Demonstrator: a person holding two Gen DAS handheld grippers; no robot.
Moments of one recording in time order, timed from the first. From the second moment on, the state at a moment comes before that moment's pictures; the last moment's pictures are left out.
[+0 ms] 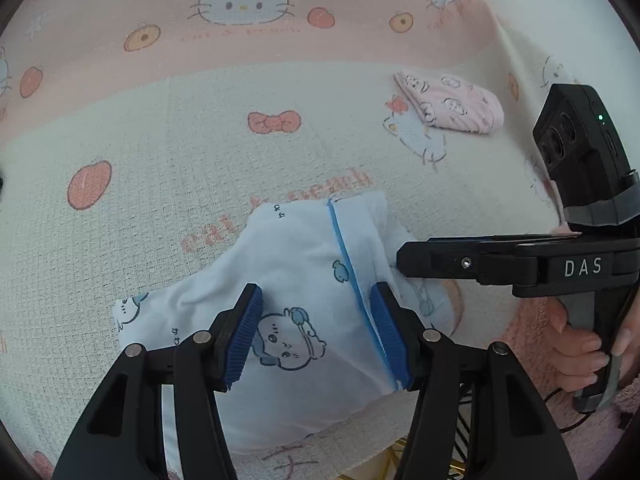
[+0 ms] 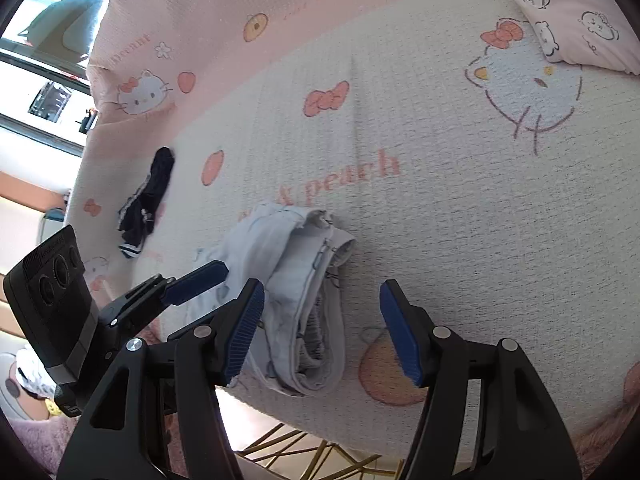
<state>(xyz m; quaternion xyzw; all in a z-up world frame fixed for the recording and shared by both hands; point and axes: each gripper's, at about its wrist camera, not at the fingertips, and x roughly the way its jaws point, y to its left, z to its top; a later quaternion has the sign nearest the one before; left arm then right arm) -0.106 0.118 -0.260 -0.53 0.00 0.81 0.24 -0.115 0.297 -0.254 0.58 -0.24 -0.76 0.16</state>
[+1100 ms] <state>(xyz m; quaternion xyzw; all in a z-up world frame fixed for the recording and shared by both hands) -0.116 0.095 -0.267 -0.55 -0.04 0.80 0.24 -0.122 0.298 -0.247 0.56 -0.27 -0.75 0.21</state>
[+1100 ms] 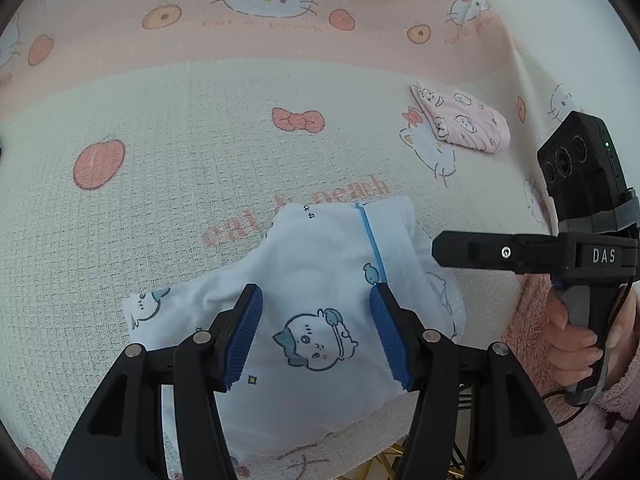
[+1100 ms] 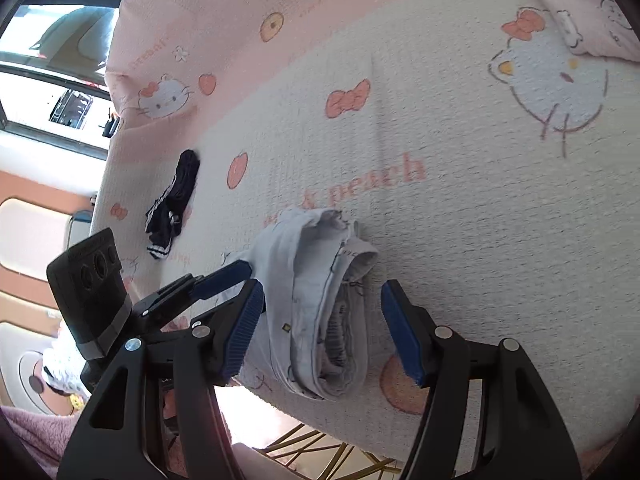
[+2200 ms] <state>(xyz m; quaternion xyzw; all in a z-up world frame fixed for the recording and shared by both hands) -0.089 0.091 -0.282 -0.56 0.08 0.80 0.19 -0.086 0.251 -0.231 0.57 0.00 -0.81 0.11</state>
